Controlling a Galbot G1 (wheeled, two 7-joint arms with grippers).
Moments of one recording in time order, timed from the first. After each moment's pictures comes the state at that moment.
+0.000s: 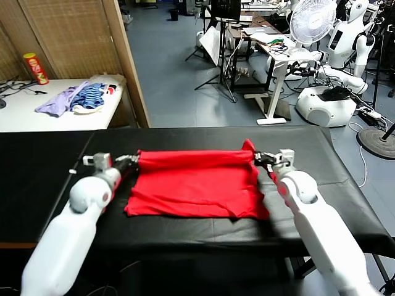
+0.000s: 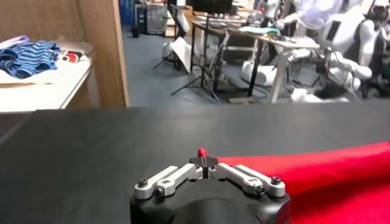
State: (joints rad) left arm 0.98 -1.02 -0.38 -1.78 -0.65 0.60 -0.08; right arm -0.89 1.04 0.27 1.77 0.71 -0.67 0.18
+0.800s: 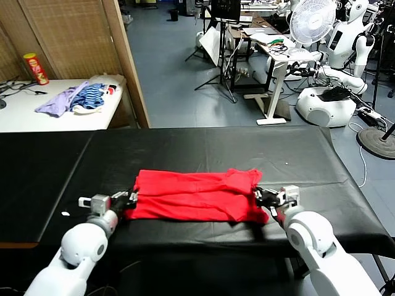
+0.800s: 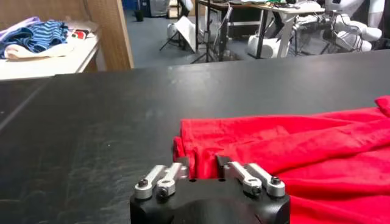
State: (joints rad) left arm 1.25 -1.02 -0.44 -1.97 -0.57 0.60 -0.14; right arm -1.17 1.03 0.44 2.02 0.69 -0.73 0.19
